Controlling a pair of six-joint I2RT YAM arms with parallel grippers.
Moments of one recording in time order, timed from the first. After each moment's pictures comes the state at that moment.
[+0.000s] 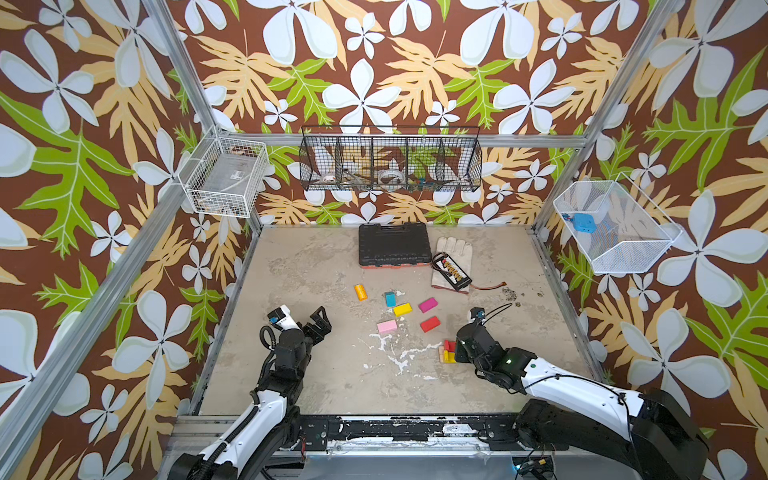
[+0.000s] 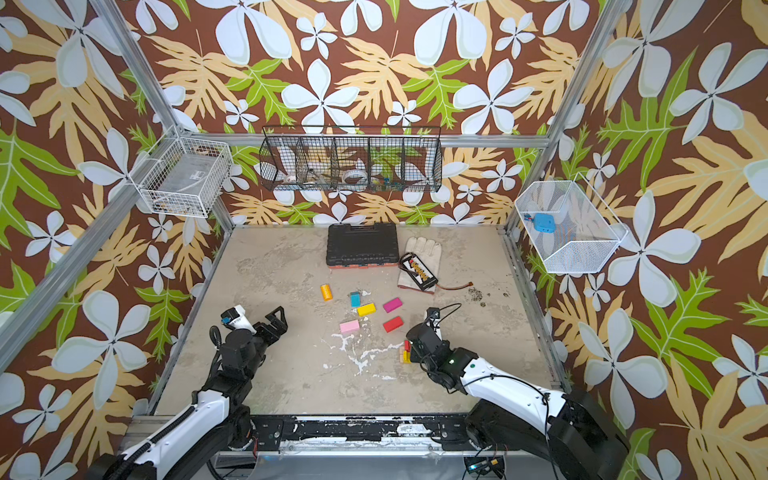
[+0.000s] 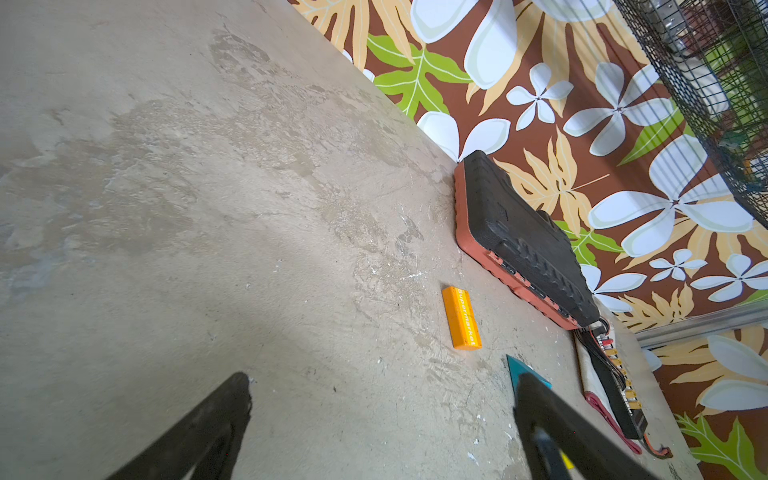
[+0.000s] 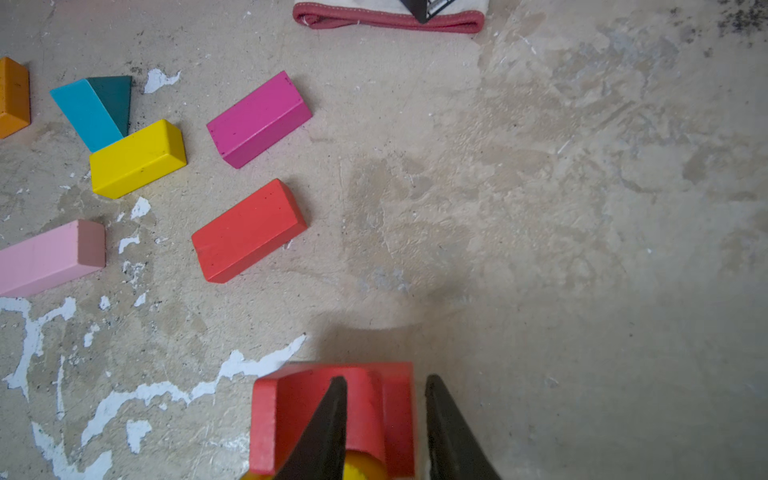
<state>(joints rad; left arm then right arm) -0.20 0.79 0.07 0.38 -0.21 -0.76 0.75 1.07 0.43 -0.29 0.39 0.71</state>
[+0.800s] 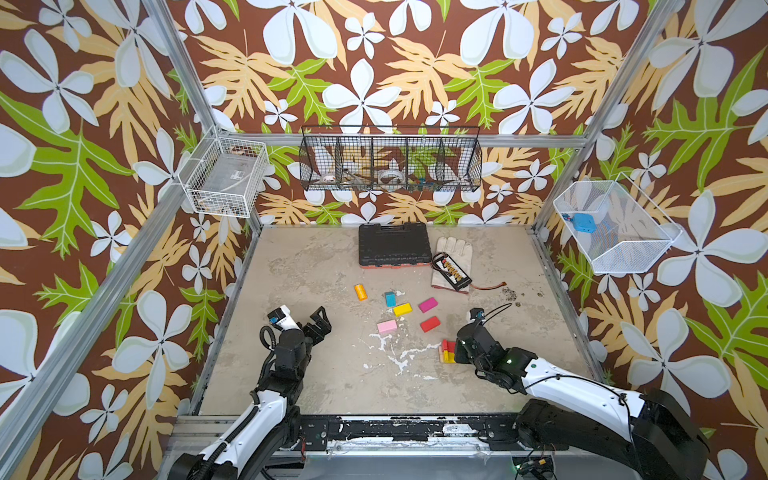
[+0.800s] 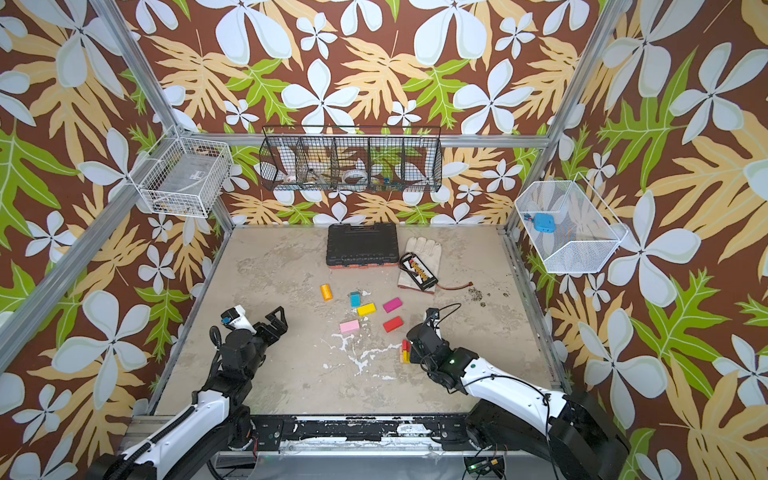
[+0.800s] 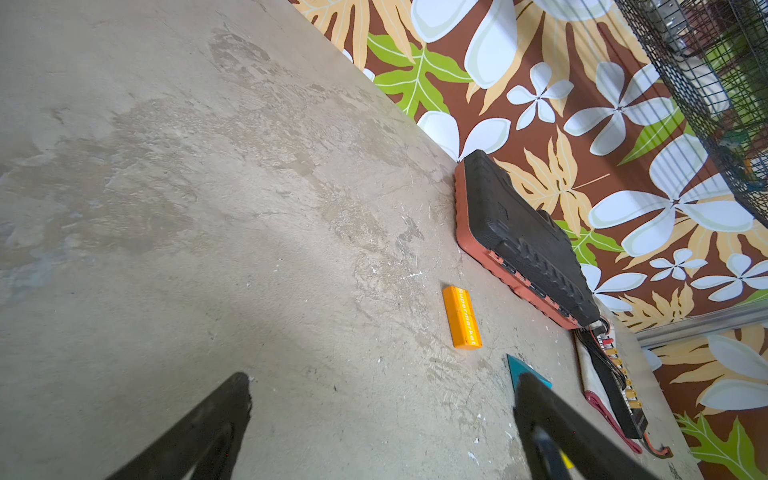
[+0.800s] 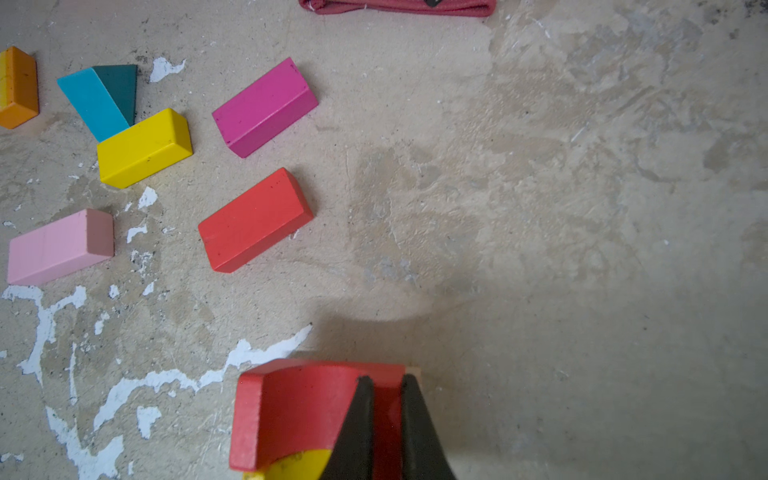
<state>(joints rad) -0.20 0.79 0.07 0.38 -0.21 -0.76 0.75 1.06 0.43 -0.30 0.36 0.72</state>
